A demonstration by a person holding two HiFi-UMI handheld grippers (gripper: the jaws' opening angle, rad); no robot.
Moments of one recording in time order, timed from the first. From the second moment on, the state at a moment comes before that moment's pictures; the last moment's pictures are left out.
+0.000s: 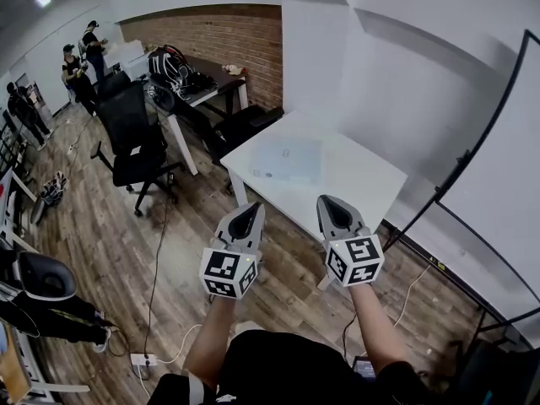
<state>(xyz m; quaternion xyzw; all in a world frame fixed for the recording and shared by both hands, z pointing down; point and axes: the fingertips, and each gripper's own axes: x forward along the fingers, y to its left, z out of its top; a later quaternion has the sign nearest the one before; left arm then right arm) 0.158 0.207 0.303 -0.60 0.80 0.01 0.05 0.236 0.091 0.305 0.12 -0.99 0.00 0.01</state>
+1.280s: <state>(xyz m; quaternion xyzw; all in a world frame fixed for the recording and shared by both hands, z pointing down) 0.018 0.127 0.310 -0.60 0.80 0.04 0.02 0.091 0.015 0.328 0.10 -0.99 0.01 0.05</state>
